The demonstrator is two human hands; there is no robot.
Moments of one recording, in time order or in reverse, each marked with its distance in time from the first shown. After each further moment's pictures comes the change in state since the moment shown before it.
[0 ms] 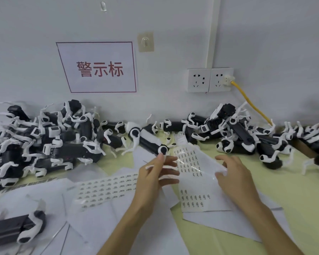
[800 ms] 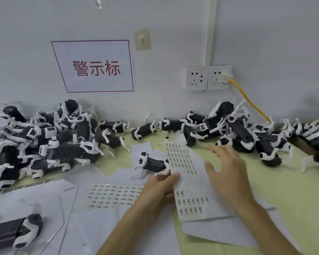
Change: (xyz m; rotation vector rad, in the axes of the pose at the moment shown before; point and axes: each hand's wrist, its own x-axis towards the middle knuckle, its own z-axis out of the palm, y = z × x) left_hand -0.001 -0.024 -0.001 -0.016 -0.207 -0.408; right_hand -0.010 -0.023 -0.004 0.137 0.200 -0.249
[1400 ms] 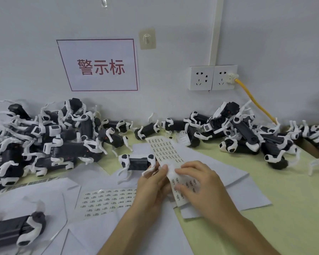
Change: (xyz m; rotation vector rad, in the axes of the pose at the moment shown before) left_hand 0.003 0.004 -0.008 -0.428 0.169 0.138; right_hand -0.026 -0.029 0.030 0.210 -0.253 -0.162
